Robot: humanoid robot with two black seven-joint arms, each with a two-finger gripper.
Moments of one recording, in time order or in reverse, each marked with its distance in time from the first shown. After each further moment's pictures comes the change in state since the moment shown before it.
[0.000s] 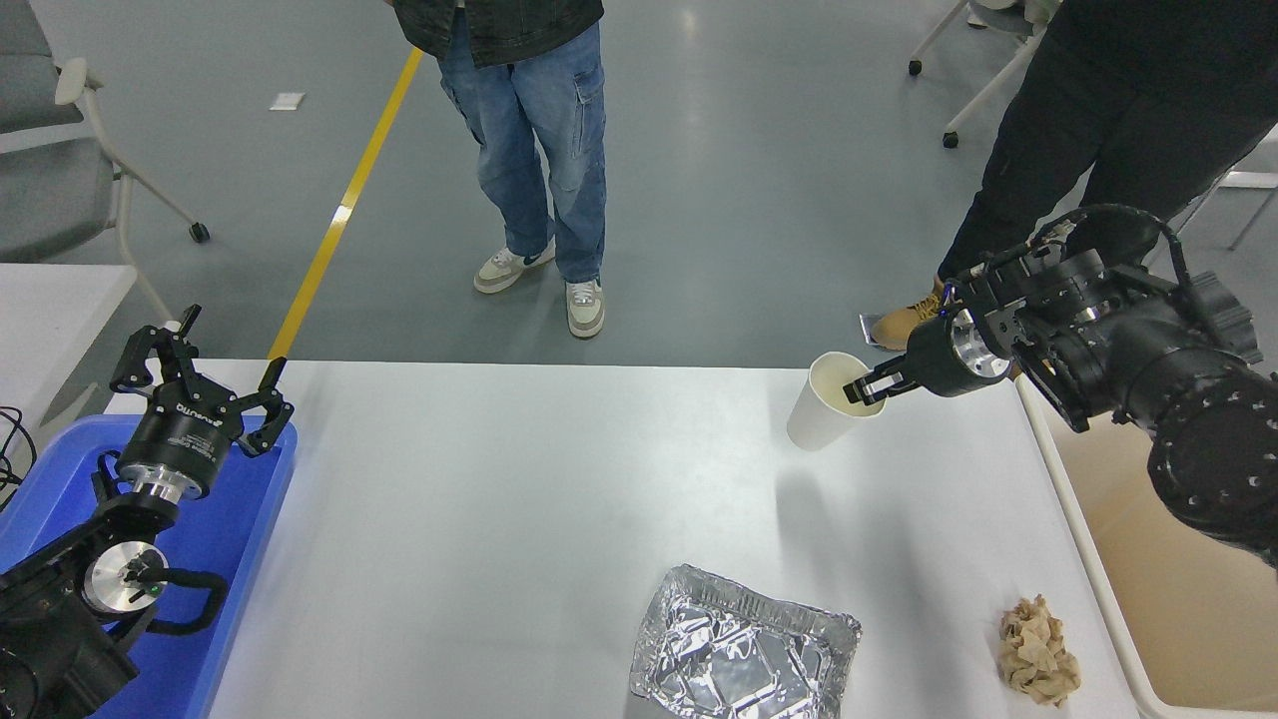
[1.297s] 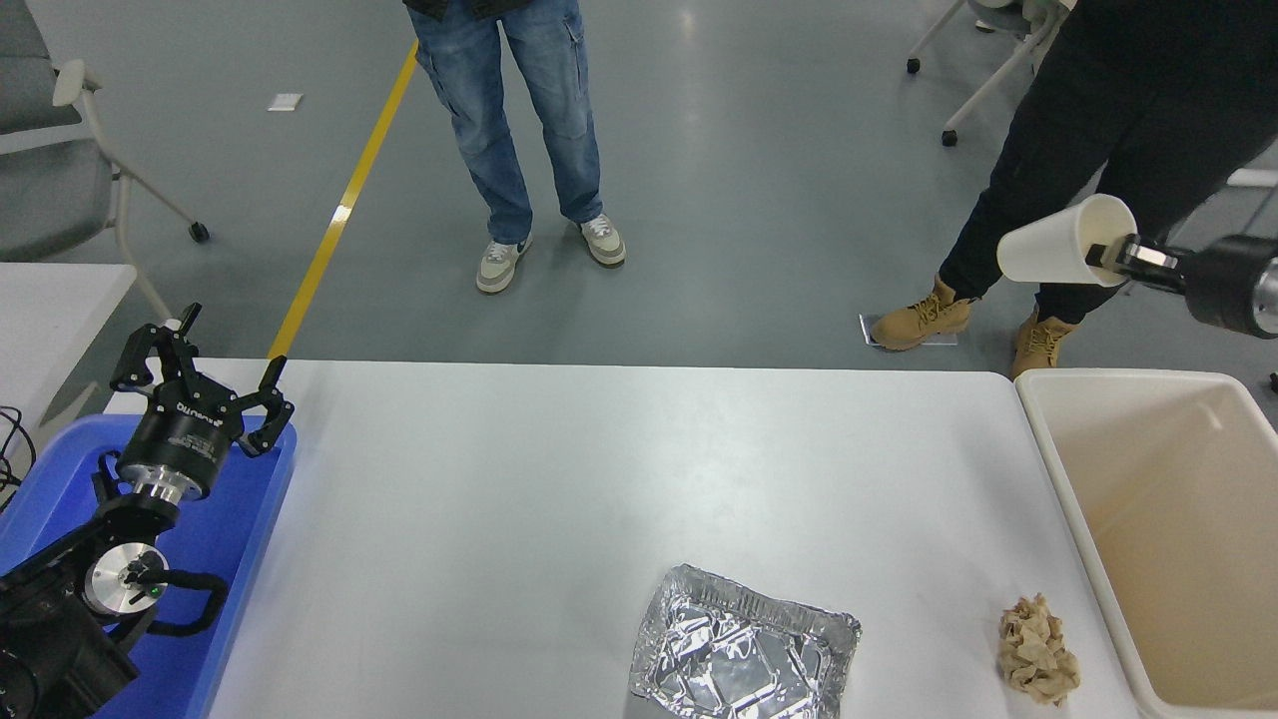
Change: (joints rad) left arm 0.000 0.000 0.000 0.000 0.000 0.000 0.000; right arm -0.237 -0.301 0.310 -0.260 0.424 0.019 -0.178
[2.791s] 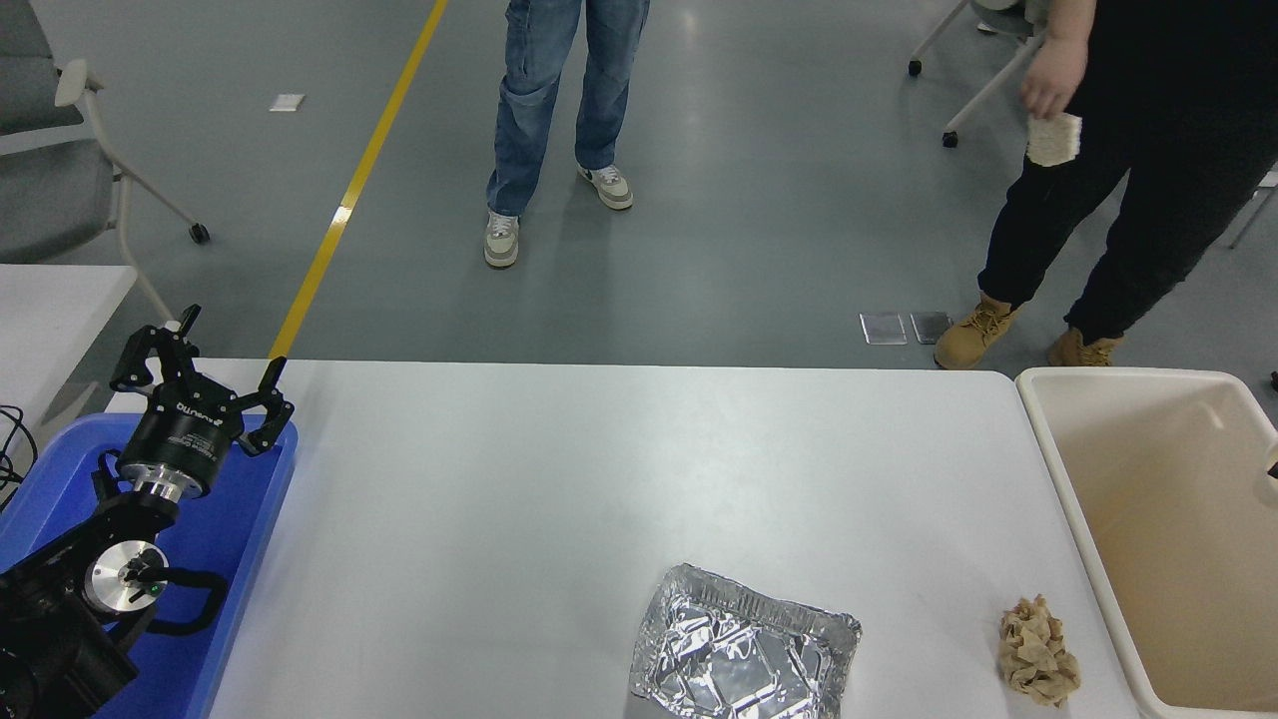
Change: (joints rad) left arm 0.000 0.000 0.000 0.000 0.000 0.000 0.000; right arm -0.376 0.104 0.195 -0.026 -0.004 -0.284 -0.717
